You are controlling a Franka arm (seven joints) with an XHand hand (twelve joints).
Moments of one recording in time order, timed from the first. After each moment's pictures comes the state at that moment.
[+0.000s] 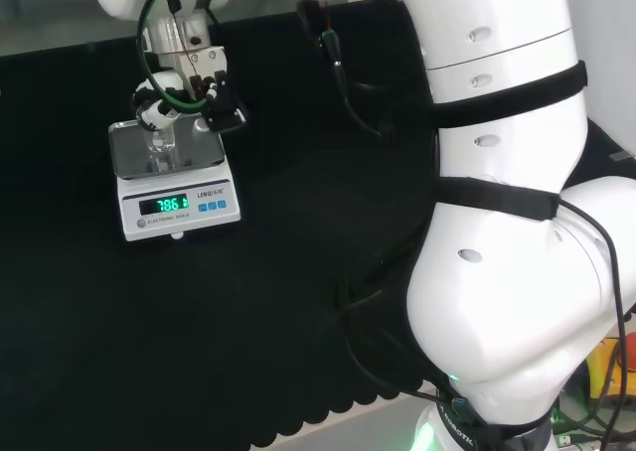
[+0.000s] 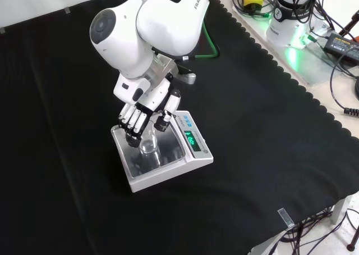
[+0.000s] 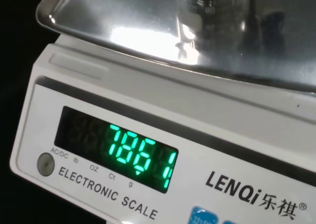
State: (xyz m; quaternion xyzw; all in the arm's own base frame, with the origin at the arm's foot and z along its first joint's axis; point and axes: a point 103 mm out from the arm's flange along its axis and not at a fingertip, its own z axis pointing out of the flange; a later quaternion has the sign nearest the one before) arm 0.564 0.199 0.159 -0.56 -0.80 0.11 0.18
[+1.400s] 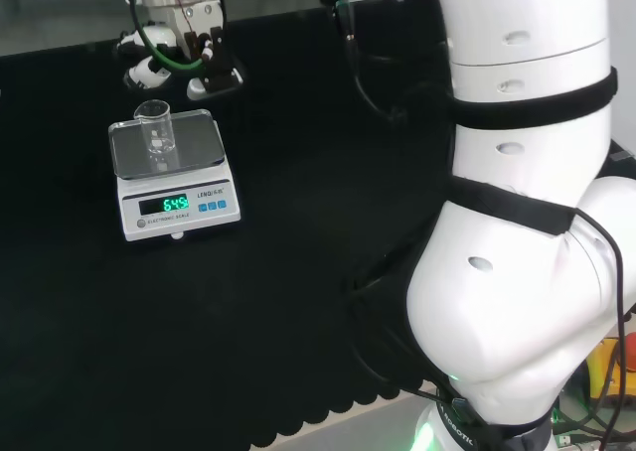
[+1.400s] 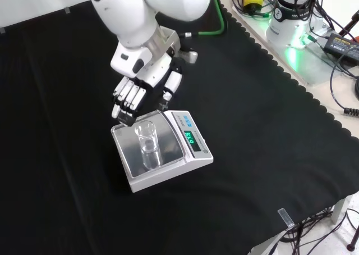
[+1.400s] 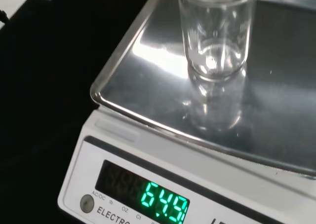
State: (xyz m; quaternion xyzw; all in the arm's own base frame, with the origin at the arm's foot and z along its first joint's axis) arm 0.559 0.199 0.239 -0.55 -0.82 0.09 0.15
